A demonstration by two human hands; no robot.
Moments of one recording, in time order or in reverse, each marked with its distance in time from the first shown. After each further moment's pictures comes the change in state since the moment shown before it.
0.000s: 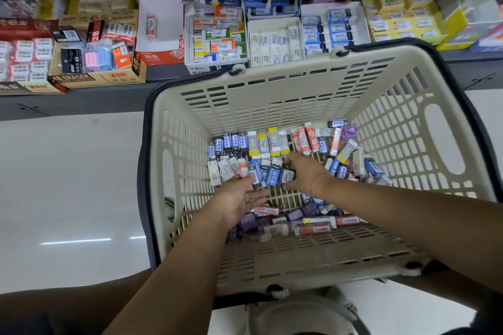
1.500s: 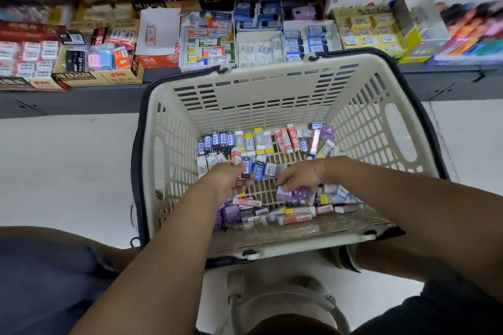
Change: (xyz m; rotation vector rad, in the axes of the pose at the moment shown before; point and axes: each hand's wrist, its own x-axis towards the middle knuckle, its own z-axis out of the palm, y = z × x) left_hand -0.009 0.005 0.007 0.303 0.015 0.093; right_hand -0.020 0.027 -0.031 0.093 -0.542 0.021
